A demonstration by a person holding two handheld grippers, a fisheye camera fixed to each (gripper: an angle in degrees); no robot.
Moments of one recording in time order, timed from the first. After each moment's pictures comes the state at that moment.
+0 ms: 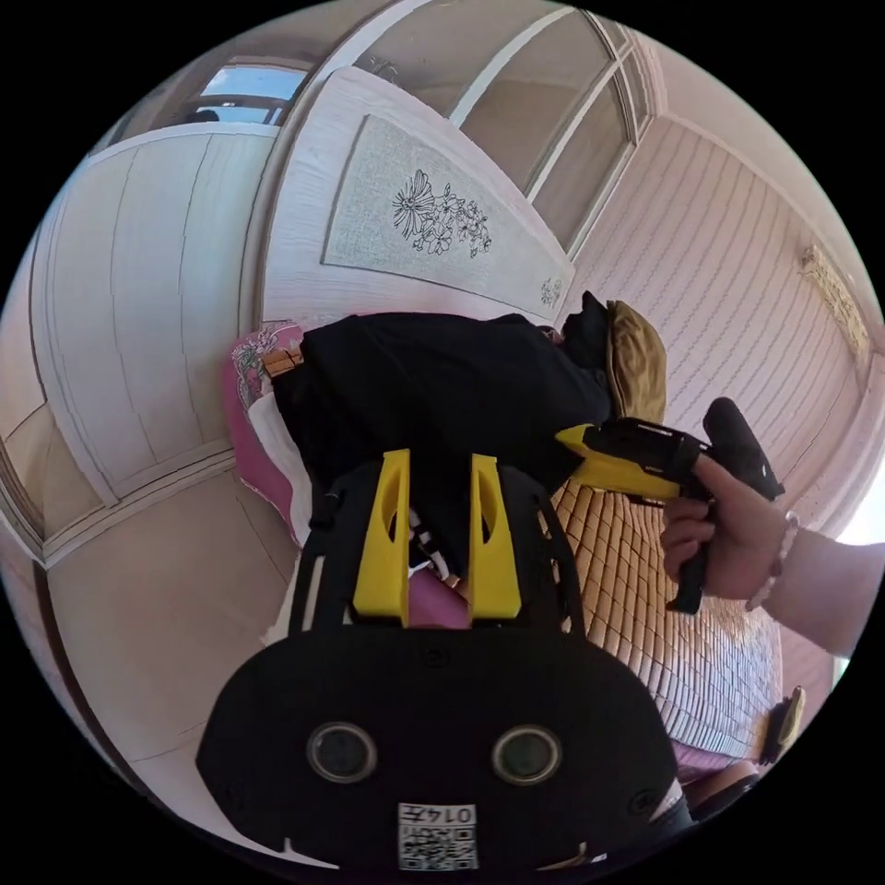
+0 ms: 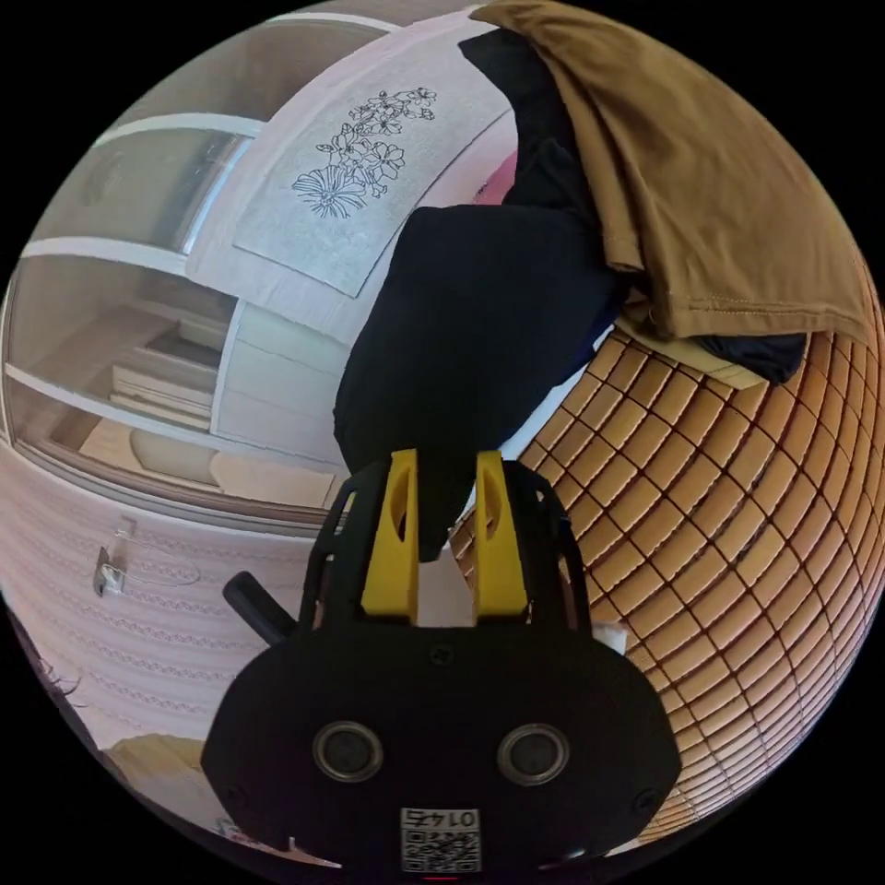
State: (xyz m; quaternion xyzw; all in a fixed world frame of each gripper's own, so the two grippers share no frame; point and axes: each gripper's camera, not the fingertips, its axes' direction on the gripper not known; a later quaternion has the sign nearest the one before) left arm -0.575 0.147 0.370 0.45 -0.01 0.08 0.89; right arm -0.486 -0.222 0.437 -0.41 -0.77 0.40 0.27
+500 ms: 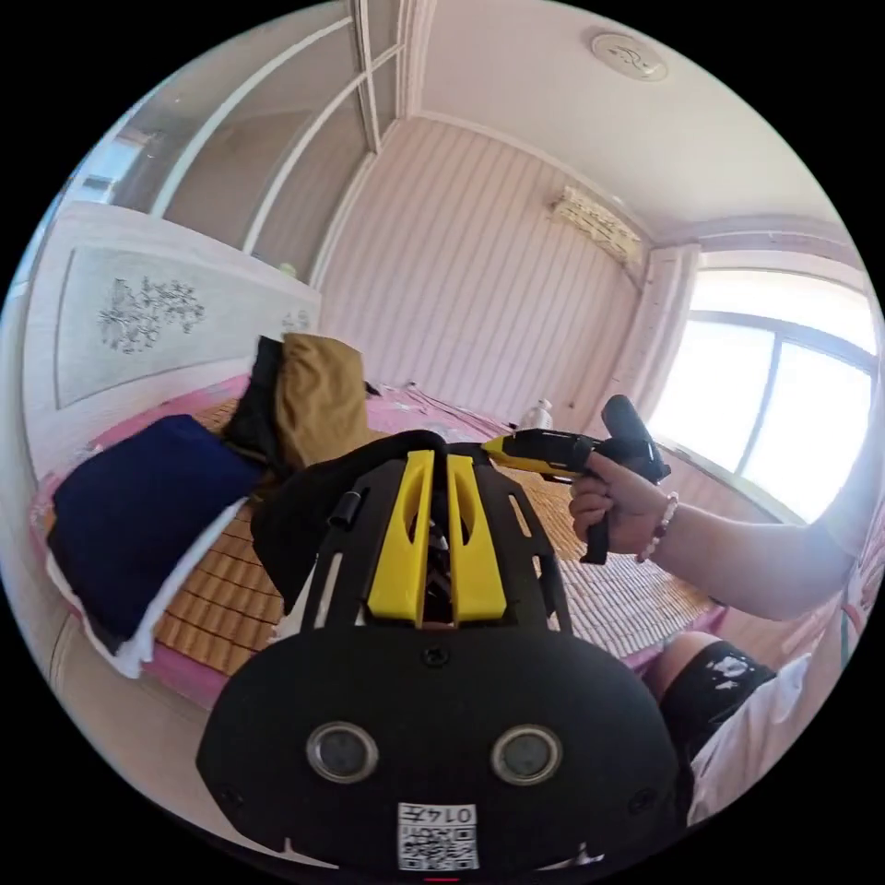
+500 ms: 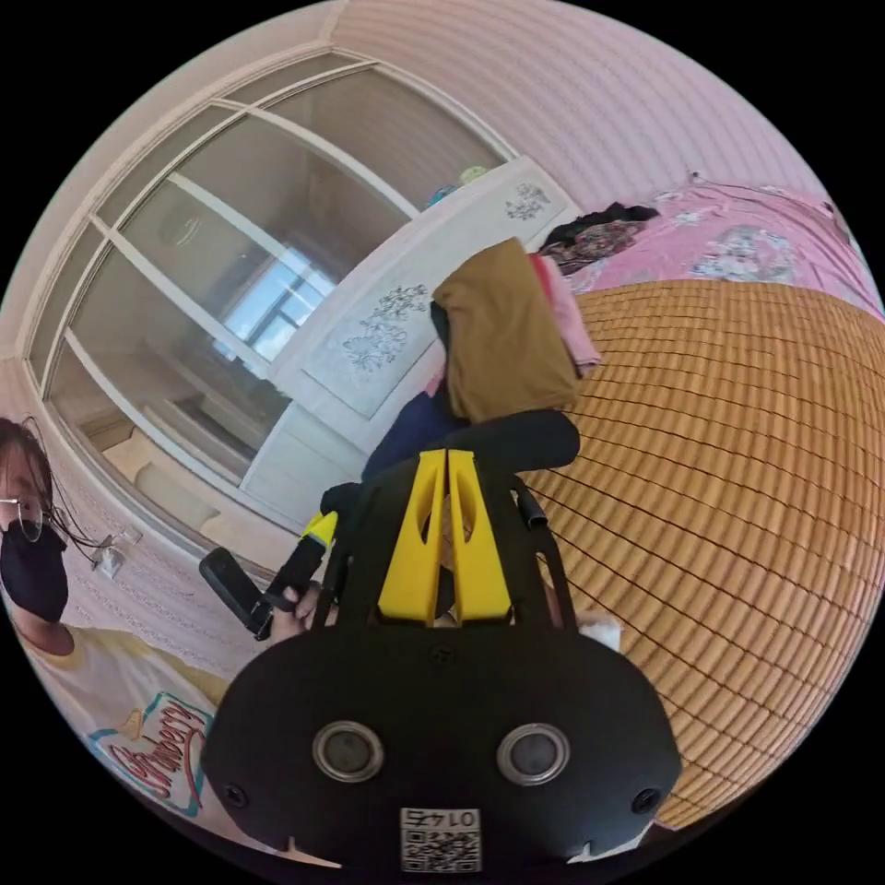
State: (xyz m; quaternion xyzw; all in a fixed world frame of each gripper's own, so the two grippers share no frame) left arm -0.374 0.222 0.363 0.42 0.17 0.40 0.80; right arm -0.263 -0.067 0.458 -0.33 -0.67 0.54 0.39
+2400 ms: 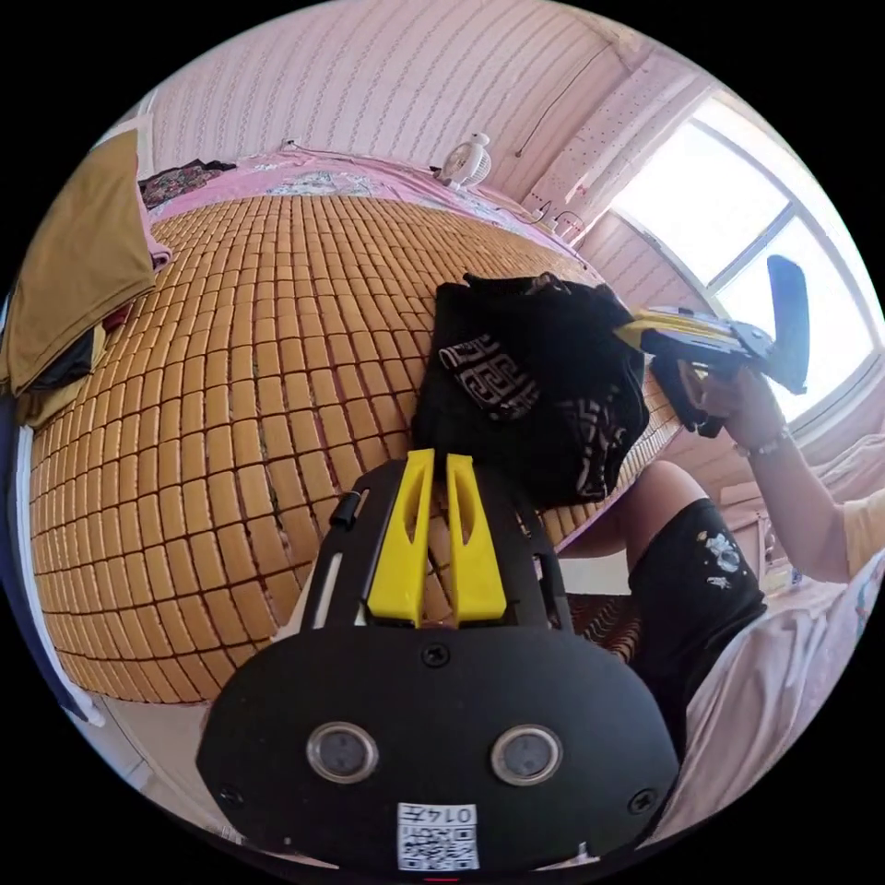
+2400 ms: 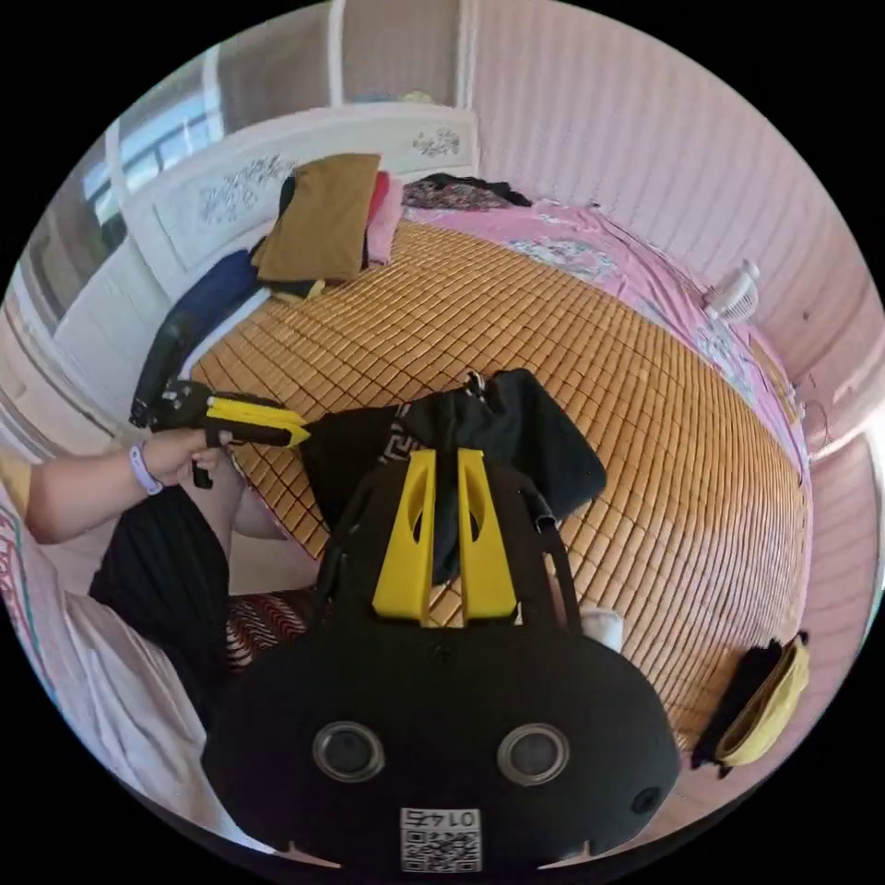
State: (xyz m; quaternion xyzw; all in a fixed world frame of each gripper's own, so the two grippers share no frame) left arm -0.099 0.131 0.521 0.04 0.06 0.52 0.85; right arm -0.086 0.051 0.375 -0.48 -0.57 0.25 0.62
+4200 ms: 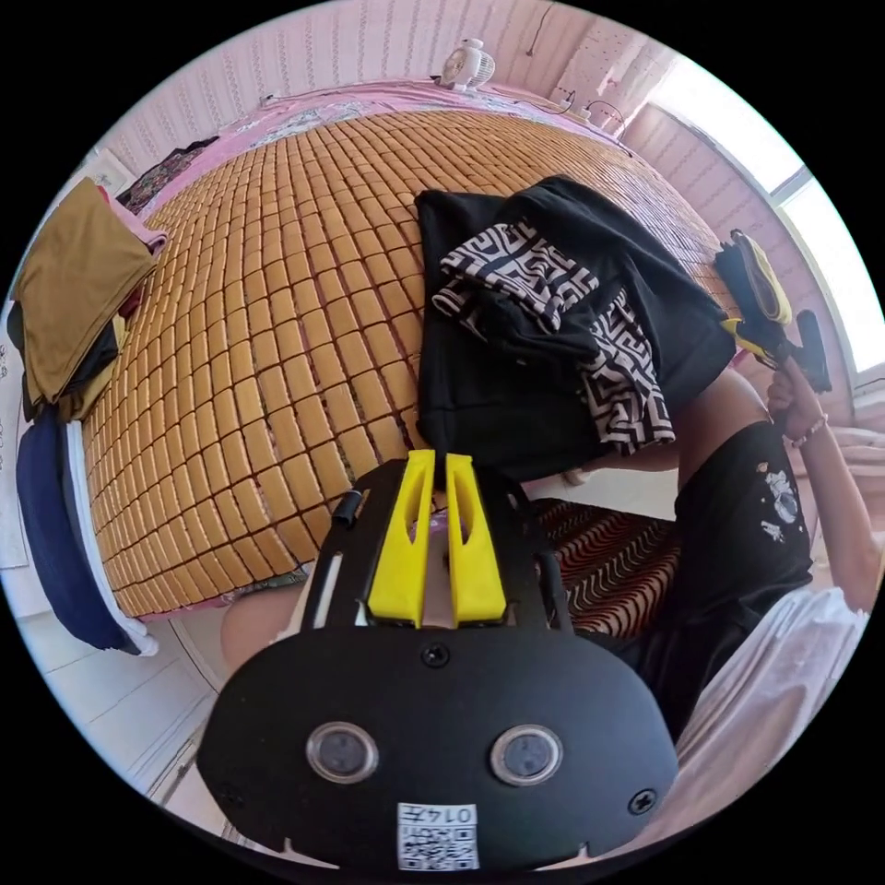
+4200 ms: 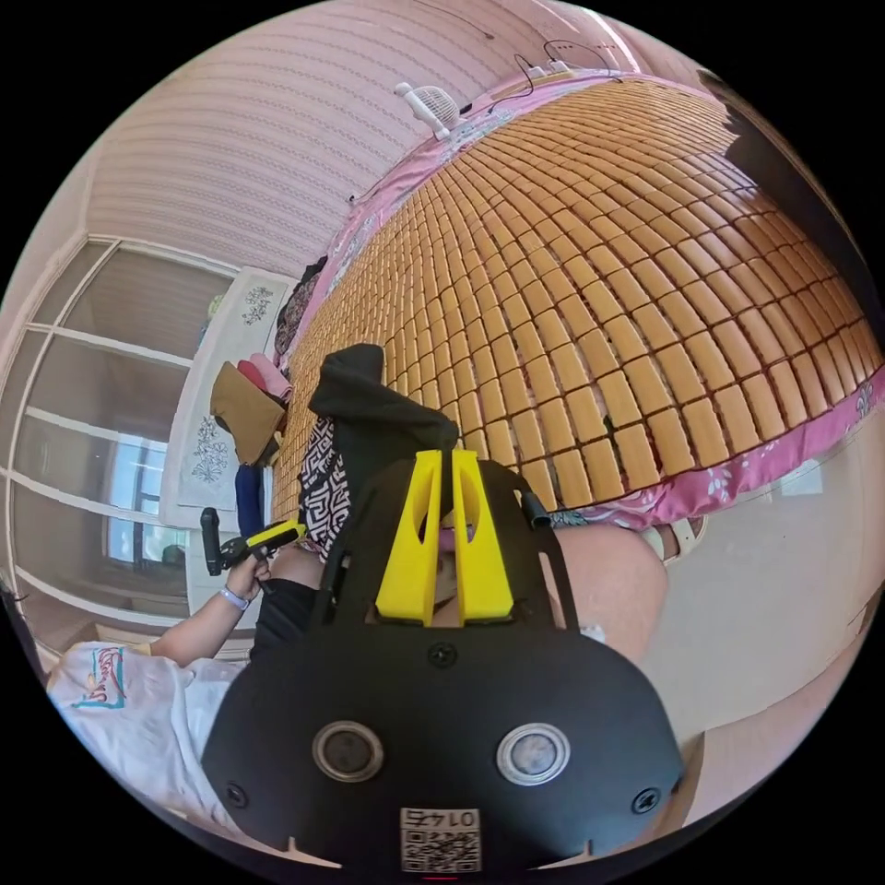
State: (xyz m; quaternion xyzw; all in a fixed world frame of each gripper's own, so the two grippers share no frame) left arm -0.091 0.297 0.492 -0.03 -0.13 0.54 0.83; right arm 0.132 0.444 0.134 -0.58 -0.39 0.62 0.34
